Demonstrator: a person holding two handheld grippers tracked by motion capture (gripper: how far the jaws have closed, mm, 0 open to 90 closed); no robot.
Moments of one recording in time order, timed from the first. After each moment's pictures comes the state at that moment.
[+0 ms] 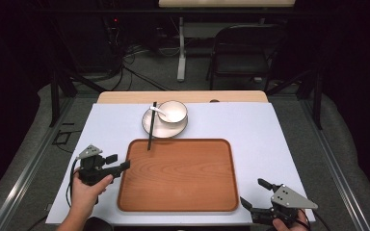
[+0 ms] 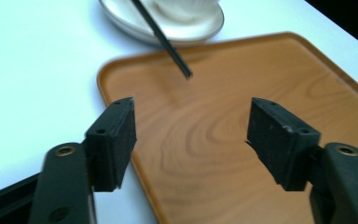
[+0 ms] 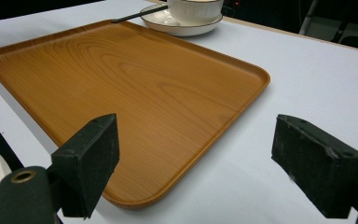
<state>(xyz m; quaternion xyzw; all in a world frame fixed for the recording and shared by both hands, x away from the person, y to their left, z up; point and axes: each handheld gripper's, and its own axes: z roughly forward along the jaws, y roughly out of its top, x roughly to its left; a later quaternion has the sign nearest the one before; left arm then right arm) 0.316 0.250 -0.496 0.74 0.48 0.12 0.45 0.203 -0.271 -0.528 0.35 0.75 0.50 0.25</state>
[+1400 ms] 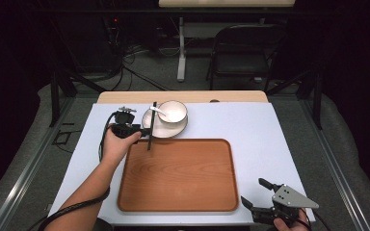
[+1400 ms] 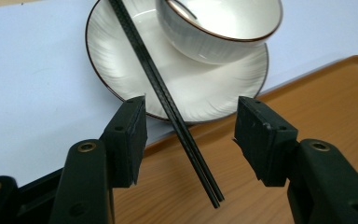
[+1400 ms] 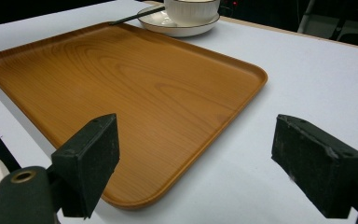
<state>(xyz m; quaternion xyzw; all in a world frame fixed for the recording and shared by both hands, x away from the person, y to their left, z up) 0.447 0.184 -0.480 0.78 0.51 0.10 0.35 0.204 -0.273 -0.529 0.36 0.74 0.51 0.25</state>
